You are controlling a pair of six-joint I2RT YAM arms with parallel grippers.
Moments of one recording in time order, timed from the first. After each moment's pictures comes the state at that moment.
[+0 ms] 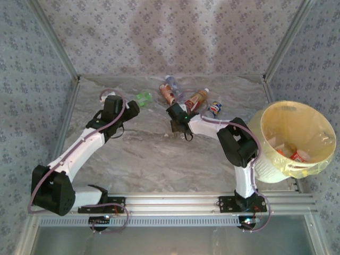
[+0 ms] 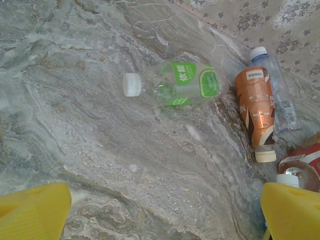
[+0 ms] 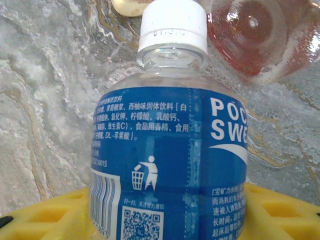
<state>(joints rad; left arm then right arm) -0.37 1.28 0.96 -0.35 -0.22 -0.71 0.70 1.96 1.28 -0.37 0.36 0.40</state>
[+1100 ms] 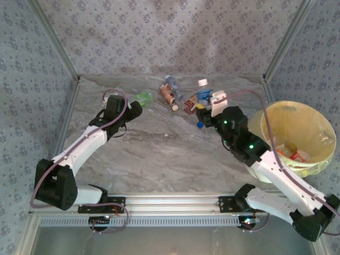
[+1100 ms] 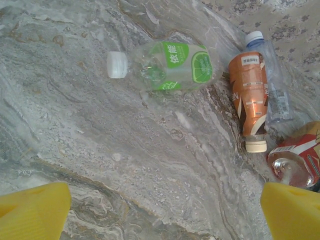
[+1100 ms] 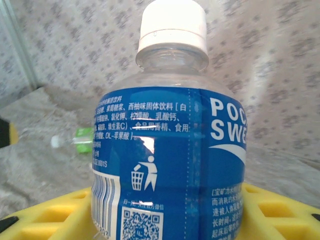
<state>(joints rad) -0.37 1.33 0.96 -0.32 -0.15 -0.76 0.68 0.92 0.99 -0.26 0.35 0.00</state>
